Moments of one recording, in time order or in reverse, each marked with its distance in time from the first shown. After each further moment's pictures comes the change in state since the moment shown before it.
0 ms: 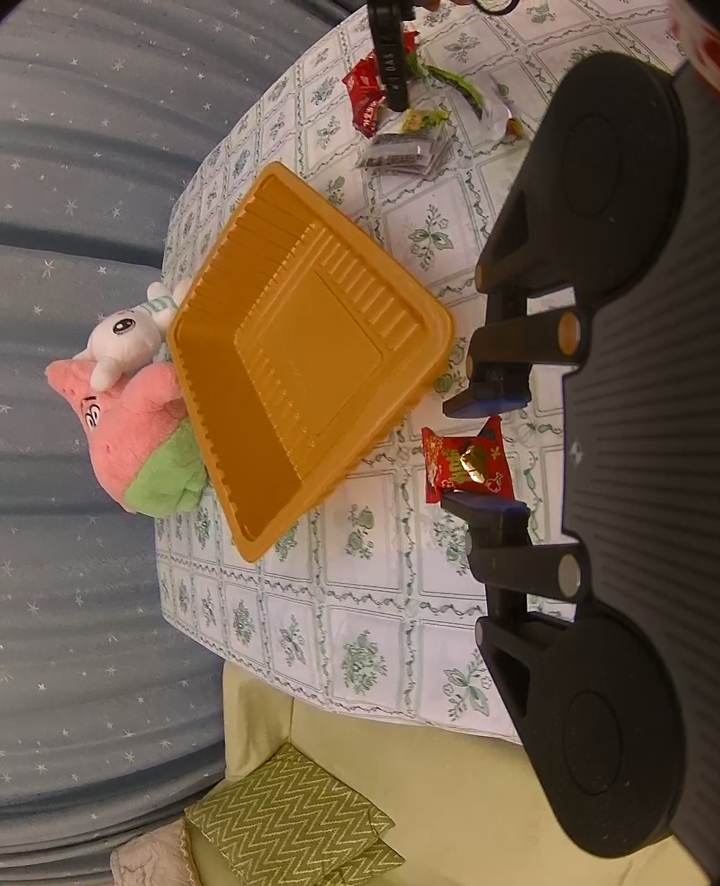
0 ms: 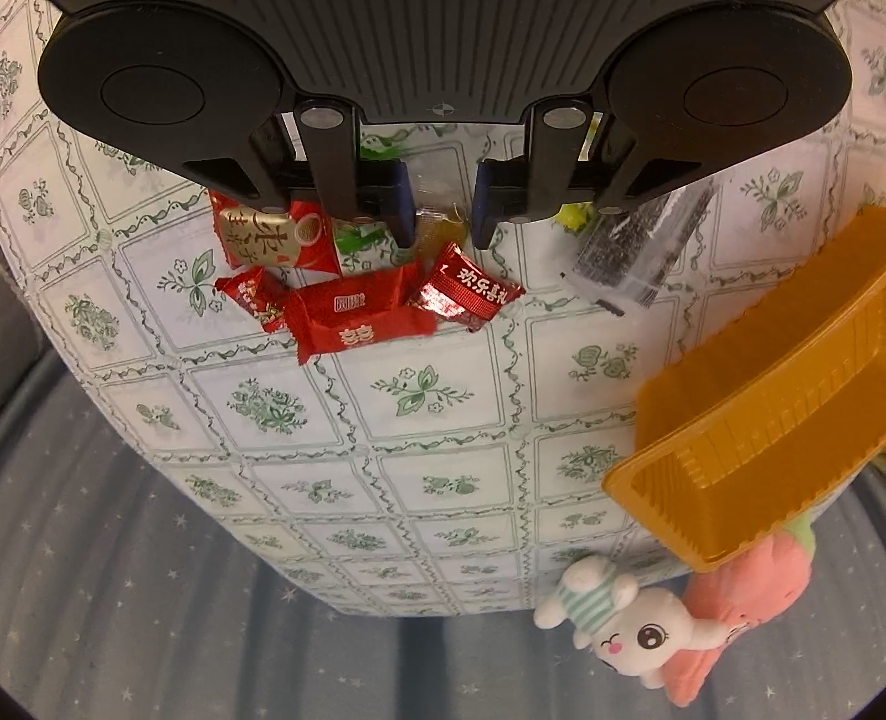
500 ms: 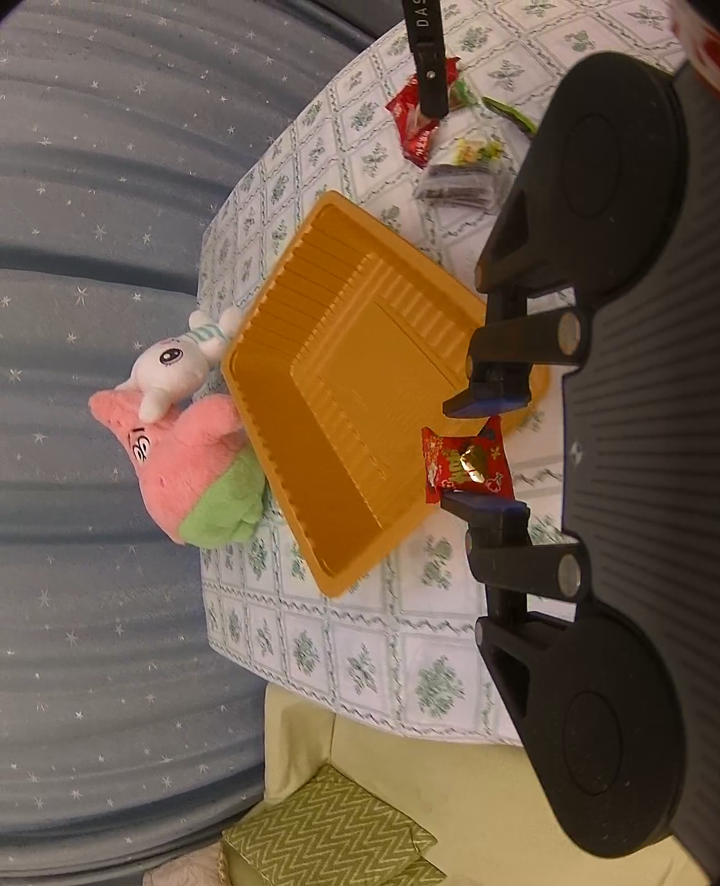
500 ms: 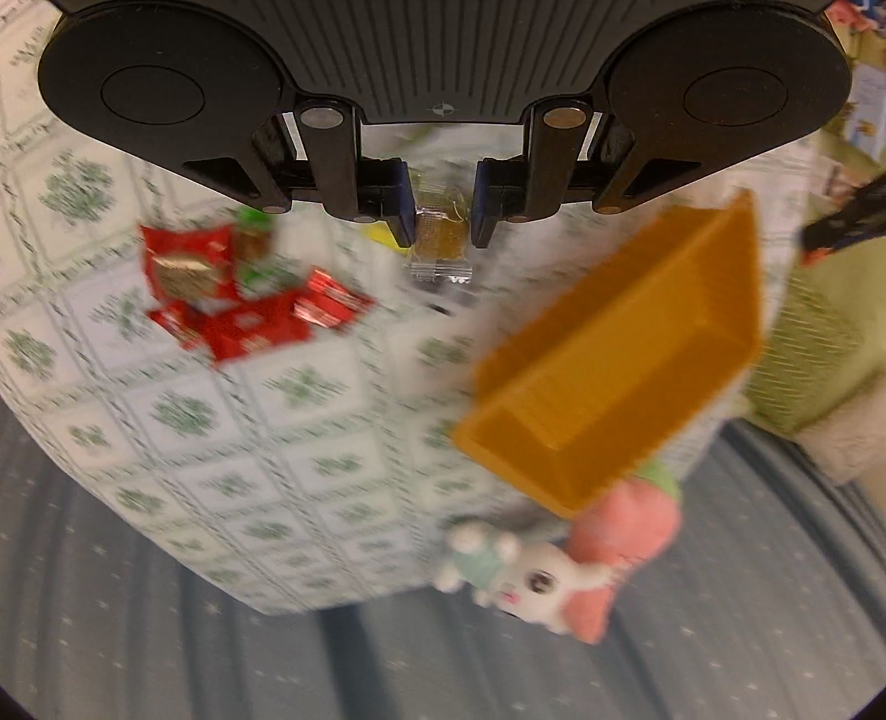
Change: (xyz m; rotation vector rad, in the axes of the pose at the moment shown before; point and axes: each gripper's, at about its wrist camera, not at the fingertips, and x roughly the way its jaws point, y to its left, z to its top) left arm -0.001 -0.014 0.041 0.028 -0.048 -0.046; right arm -0.071 0.021 0.015 0.053 -0.016 0.327
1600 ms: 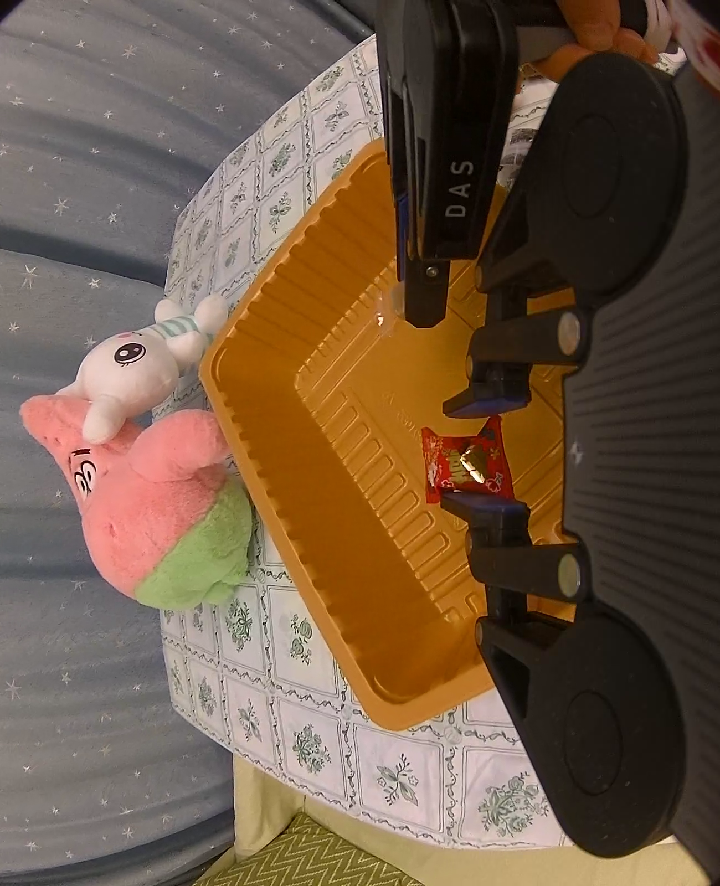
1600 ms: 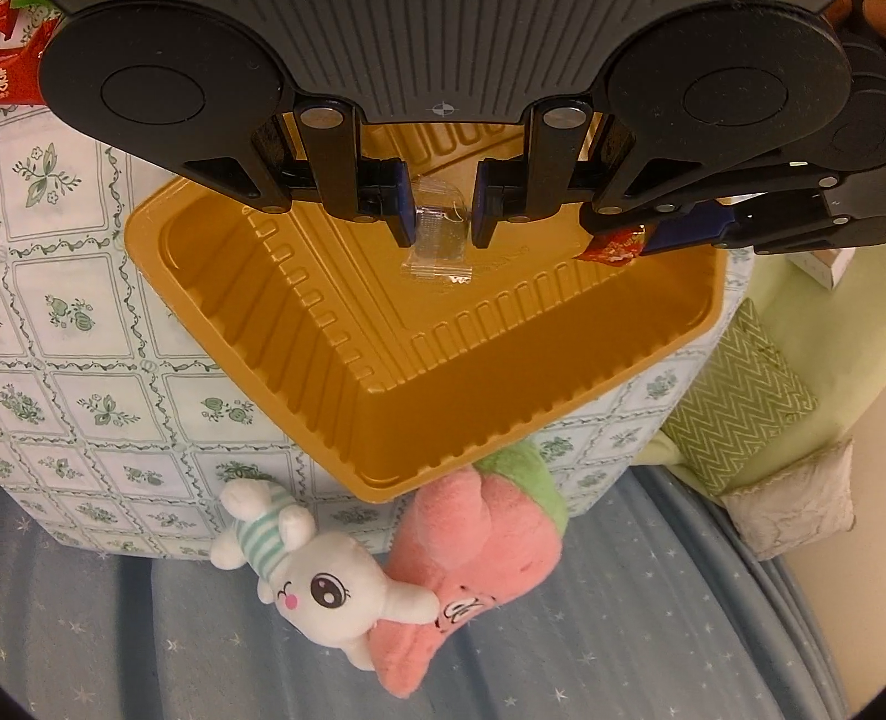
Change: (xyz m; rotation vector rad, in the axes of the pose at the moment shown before) left arm 0.114 -0.015 0.051 -0.032 0.116 -0.040; right arm 0.134 0.080 0.066 -0.193 0.047 0.088
